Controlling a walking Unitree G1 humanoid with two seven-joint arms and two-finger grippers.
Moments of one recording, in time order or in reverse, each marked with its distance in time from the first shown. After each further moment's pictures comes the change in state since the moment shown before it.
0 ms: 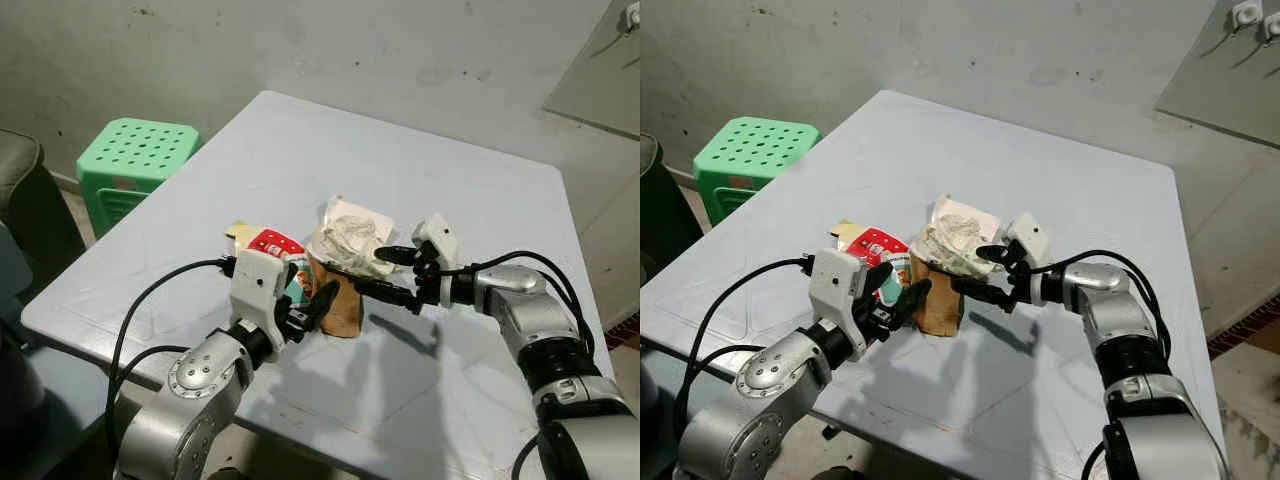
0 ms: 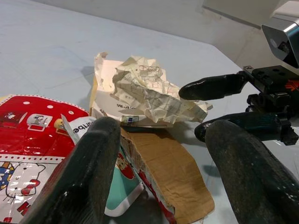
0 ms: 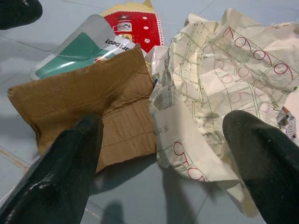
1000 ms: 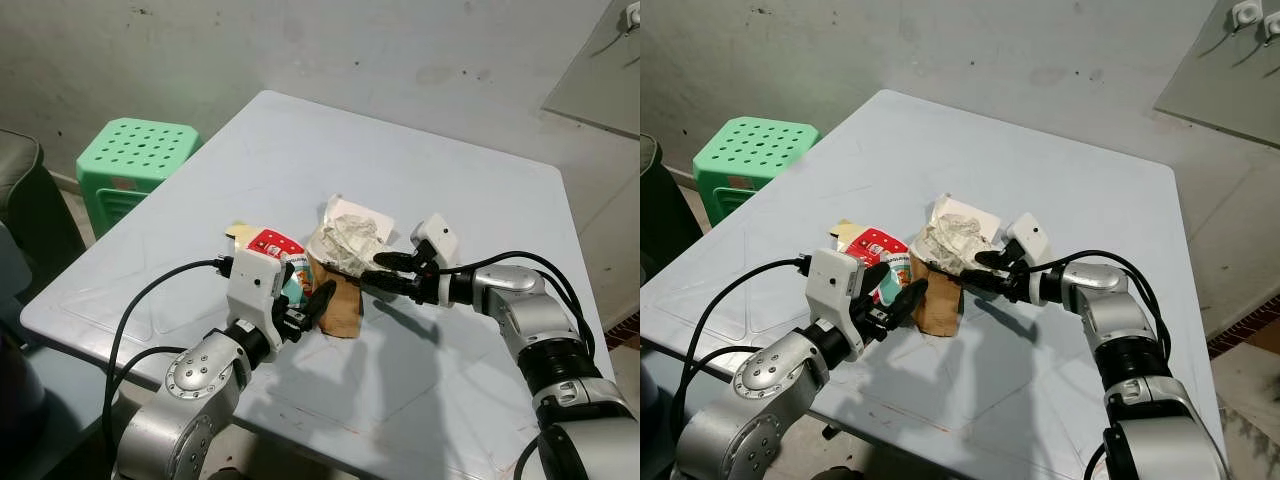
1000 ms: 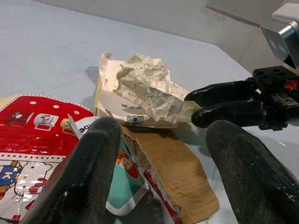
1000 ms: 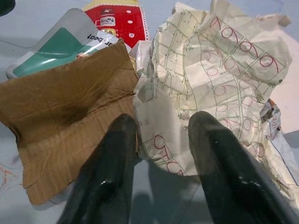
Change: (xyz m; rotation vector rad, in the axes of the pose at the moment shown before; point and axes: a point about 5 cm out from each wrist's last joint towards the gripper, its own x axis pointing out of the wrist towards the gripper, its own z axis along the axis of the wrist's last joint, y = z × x) left arm -0.001 0.002 0.000 0.005 -0.002 0.013; right arm 0.001 -0.001 0.000 0.012 0.027 -0.049
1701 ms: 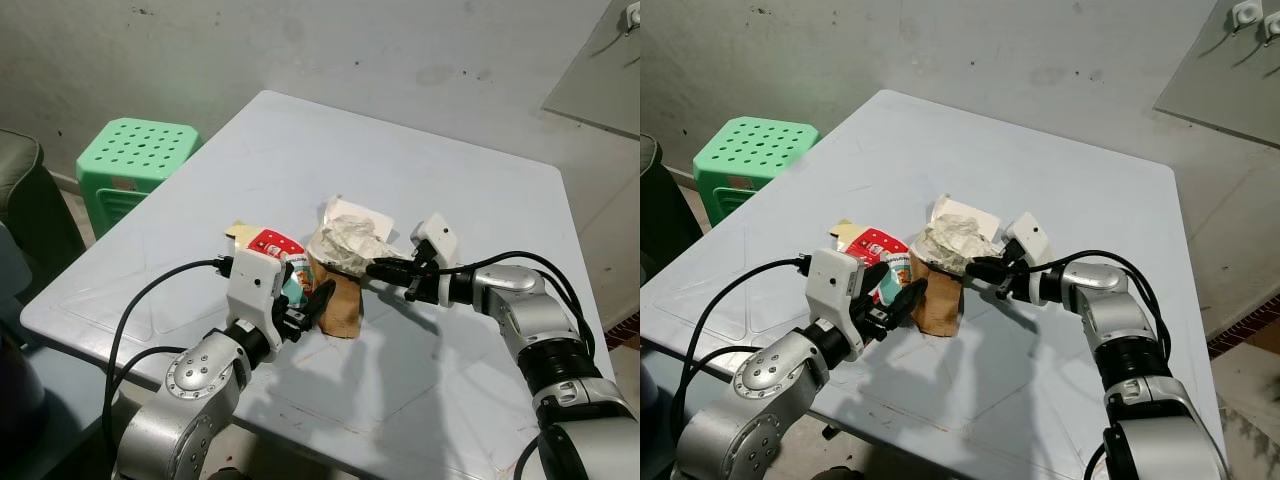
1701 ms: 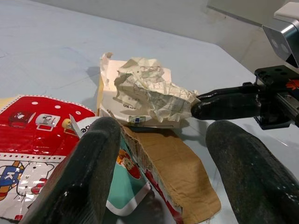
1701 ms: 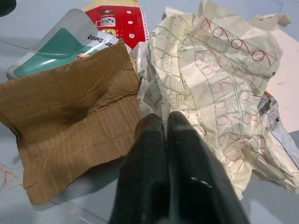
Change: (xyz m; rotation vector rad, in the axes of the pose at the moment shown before) left arm 0.000 0.000 0.000 0.005 0.000 0.005; right arm 0.000 0.000 0.000 0.001 -0.001 0.001
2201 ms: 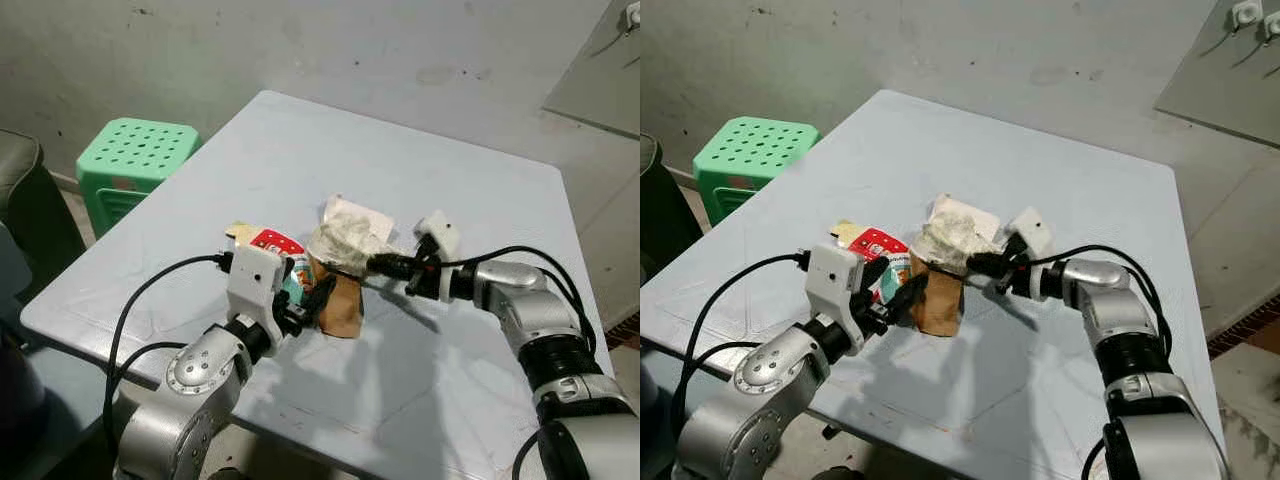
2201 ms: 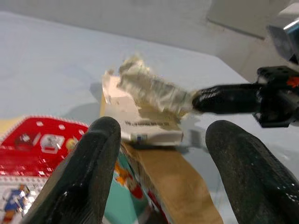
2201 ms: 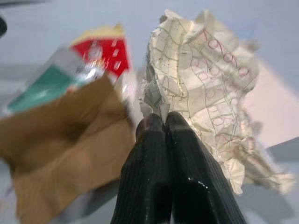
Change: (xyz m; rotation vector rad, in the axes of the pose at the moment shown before) left arm 0.004 0.002 0.011 0.014 -0.048 0.004; right arm -0.005 -0.008 0.015 0.033 -0.109 -0.055
